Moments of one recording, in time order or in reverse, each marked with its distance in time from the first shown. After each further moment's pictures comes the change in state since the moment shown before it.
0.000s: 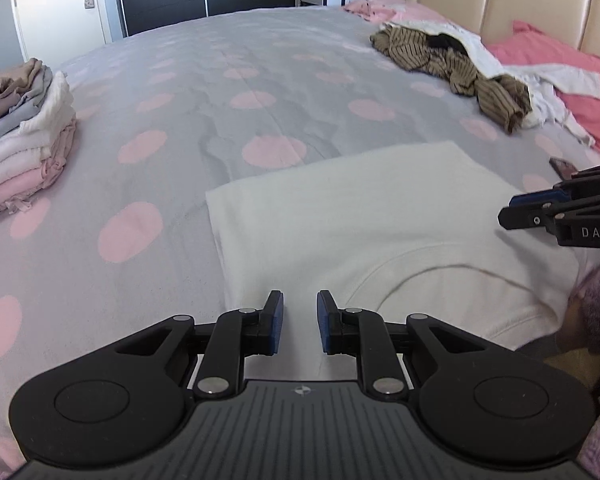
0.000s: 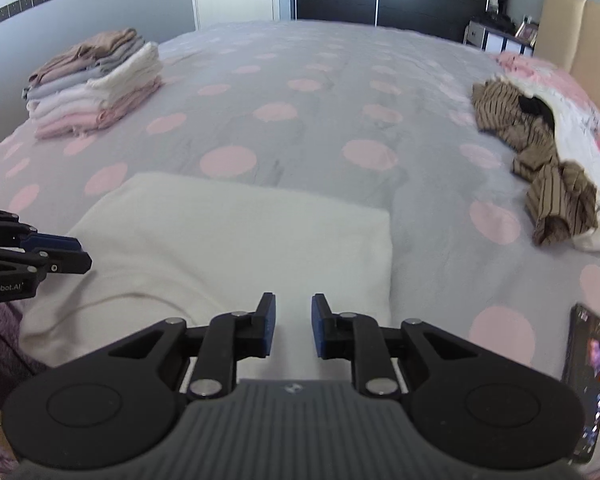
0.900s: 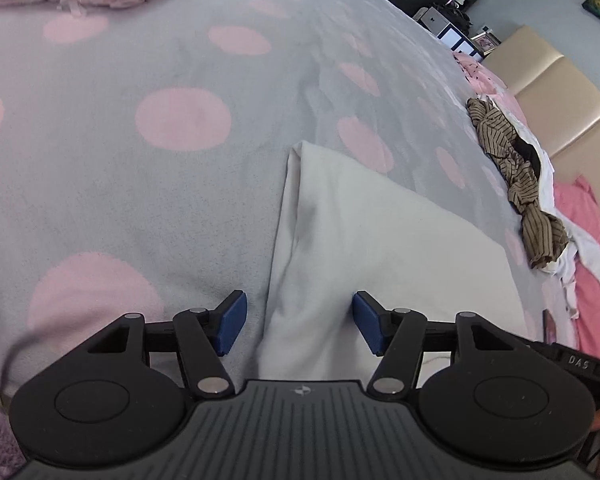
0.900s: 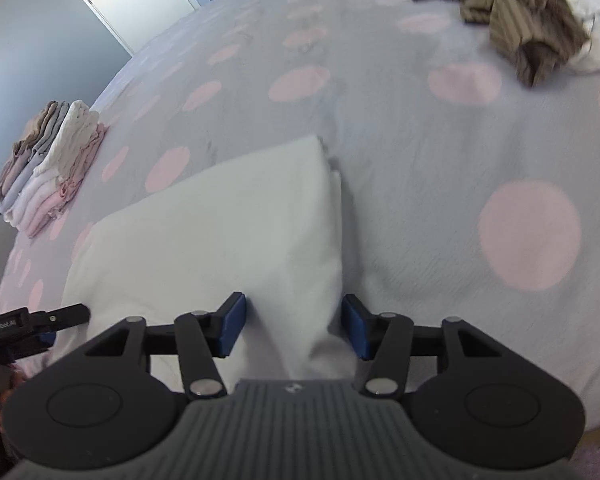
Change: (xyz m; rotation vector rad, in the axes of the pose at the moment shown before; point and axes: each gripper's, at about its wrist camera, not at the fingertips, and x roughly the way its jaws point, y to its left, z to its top) left arm 0.042 0.089 -0.017 -0.648 0.072 -0.186; right arm 0.050 -0.077 -0.011 0.478 0.104 0.175
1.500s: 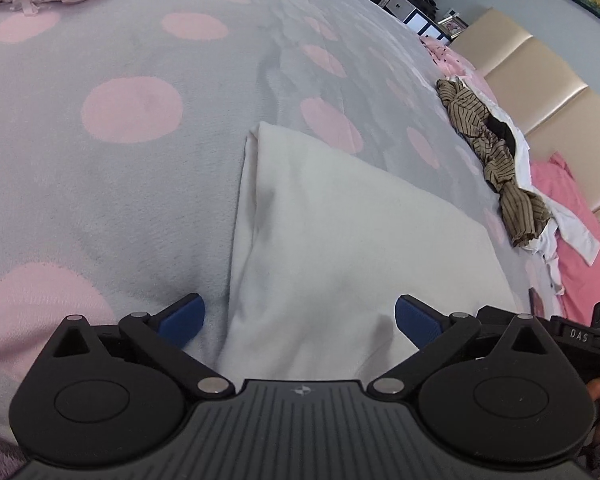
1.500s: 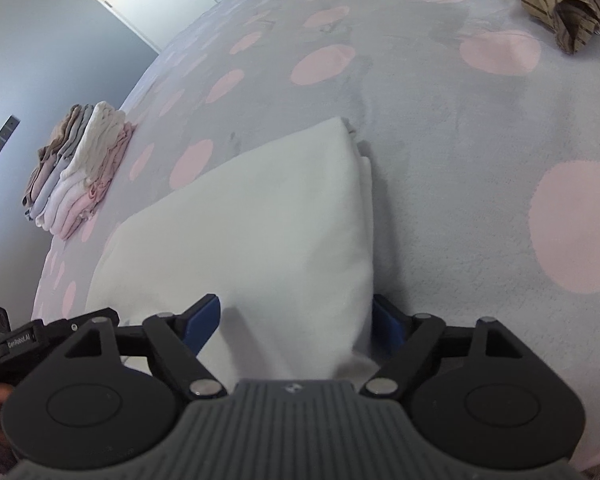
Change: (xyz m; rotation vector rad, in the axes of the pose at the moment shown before) left arm 0.014 -0.007 -0.008 0.058 0.007 -0.083; right arm 0.021 0.000 0.006 0.006 0.025 0.122
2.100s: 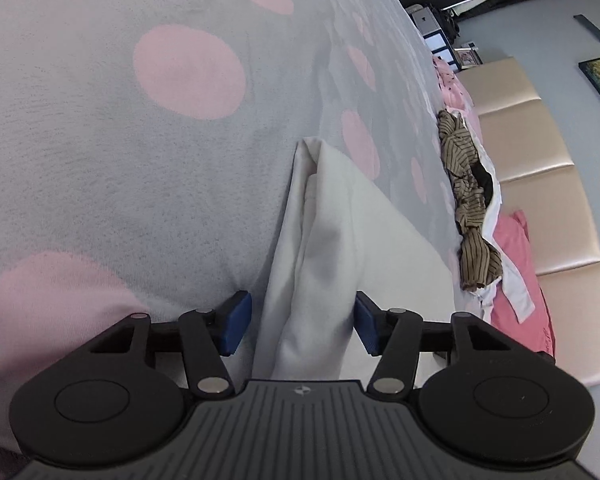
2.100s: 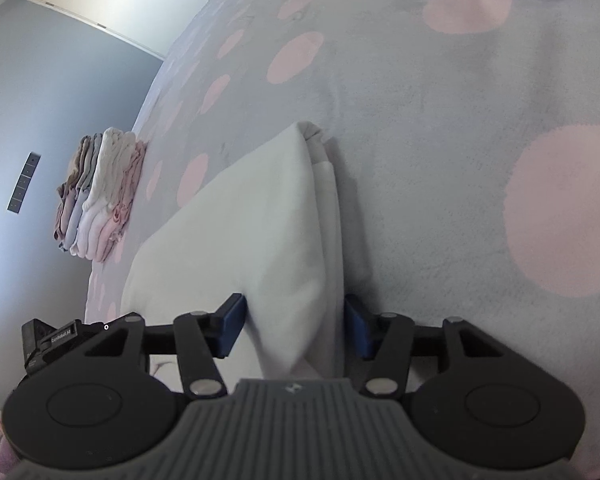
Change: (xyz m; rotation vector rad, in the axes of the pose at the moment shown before) left arm 0.011 0.061 0.025 -0.267 0.108 -0.202; right arm 0.001 -0.040 0.020 0.168 0.074 0.147
